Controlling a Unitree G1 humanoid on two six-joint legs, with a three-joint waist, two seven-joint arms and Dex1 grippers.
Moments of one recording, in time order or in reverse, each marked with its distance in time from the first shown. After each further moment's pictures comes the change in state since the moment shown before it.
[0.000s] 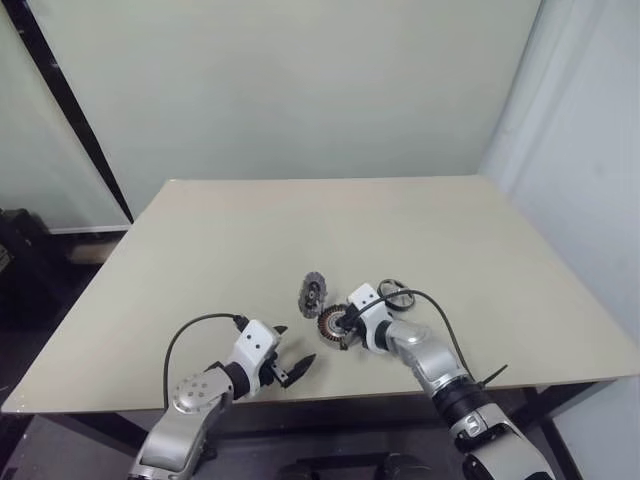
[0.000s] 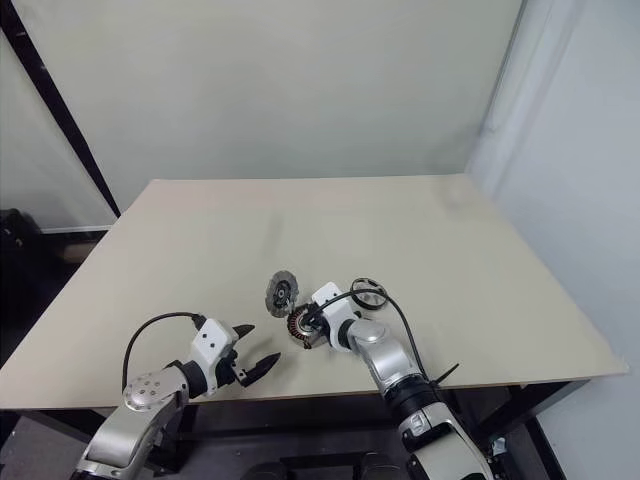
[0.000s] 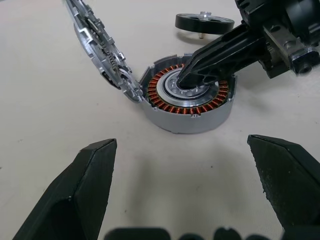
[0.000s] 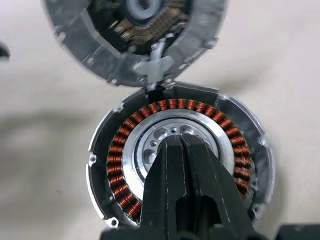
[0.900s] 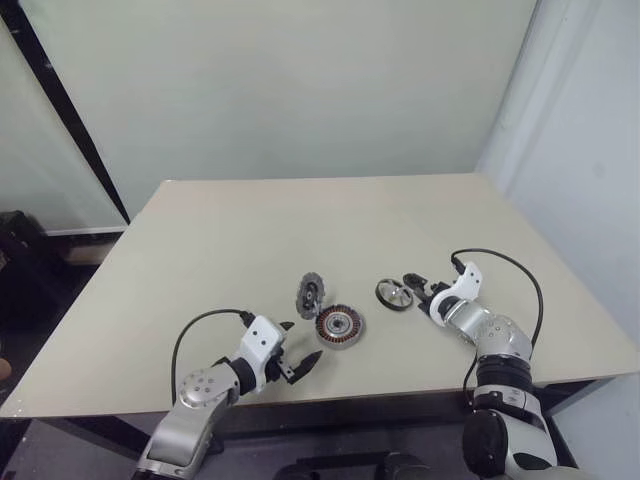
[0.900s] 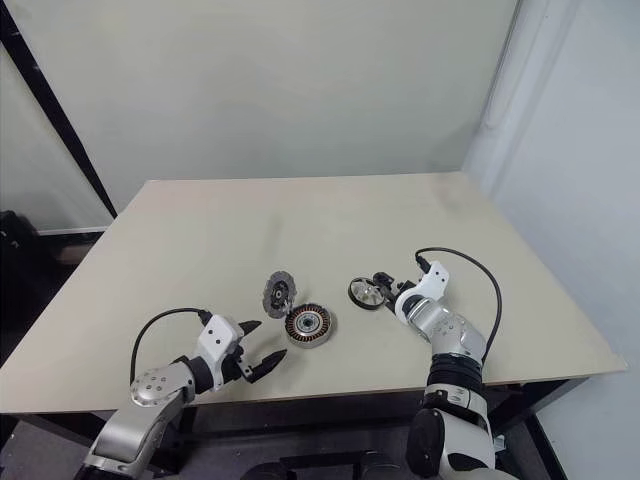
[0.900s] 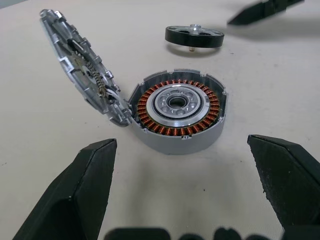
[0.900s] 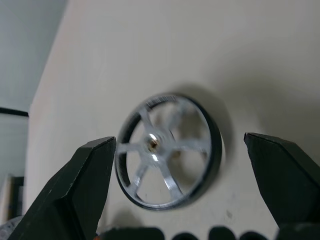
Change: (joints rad) left arm -0.029 -0.018 -0.016 0.001 0.000 -0.001 -0.012; right arm -0.155 0.032 -0.835 0.101 0.541 0.404 -0.534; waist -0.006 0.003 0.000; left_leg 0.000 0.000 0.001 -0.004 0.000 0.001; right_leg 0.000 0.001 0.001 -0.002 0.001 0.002
